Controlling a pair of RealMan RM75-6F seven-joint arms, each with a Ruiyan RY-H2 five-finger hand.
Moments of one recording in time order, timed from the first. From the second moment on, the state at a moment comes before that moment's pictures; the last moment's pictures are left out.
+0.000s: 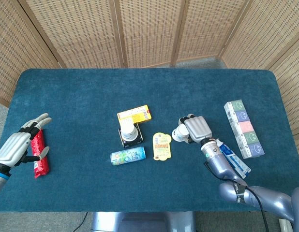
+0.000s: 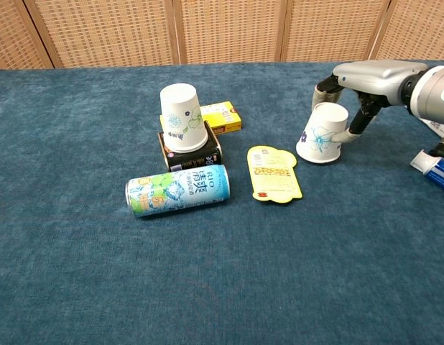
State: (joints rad) left arm -0.37 -0.84 -0.05 -1.83 1.47 1.14 -0.36; right arm 0.80 -1.49 0.19 -1.41 -0.99 0.90 -0.38
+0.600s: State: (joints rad) left arm -0.37 -0.84 -0.05 -1.84 1.47 1.15 -0.35; right arm 0.80 -1.33 0.24 -1.65 -1.00 0.92 -0.35
